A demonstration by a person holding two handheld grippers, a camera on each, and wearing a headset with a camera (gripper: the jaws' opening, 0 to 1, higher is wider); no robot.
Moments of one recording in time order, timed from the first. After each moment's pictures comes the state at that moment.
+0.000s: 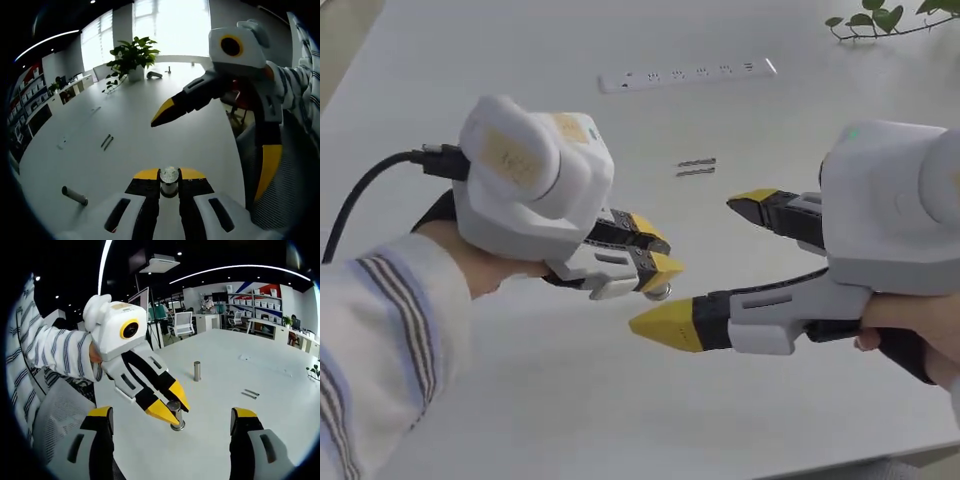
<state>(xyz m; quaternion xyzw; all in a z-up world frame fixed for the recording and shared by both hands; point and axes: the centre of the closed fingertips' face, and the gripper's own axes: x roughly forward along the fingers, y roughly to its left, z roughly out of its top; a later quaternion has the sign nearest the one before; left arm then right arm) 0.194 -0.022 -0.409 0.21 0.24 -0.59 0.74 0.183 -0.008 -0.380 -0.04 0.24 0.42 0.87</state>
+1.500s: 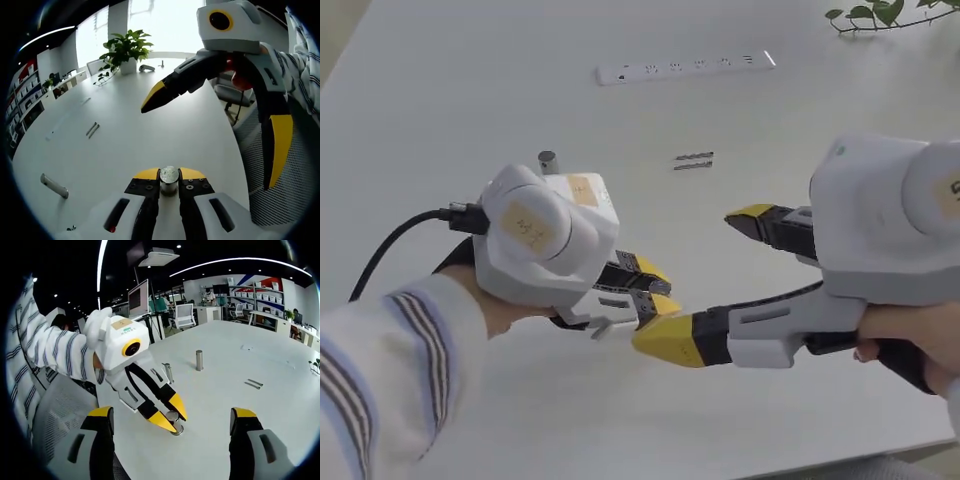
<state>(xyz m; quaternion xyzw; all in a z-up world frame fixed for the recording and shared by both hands) 0.179 -0.020 -0.447 0.21 0.26 -0.61 0.72 0.175 -0.009 -0.398 -0.05 0.27 0.43 0.86</state>
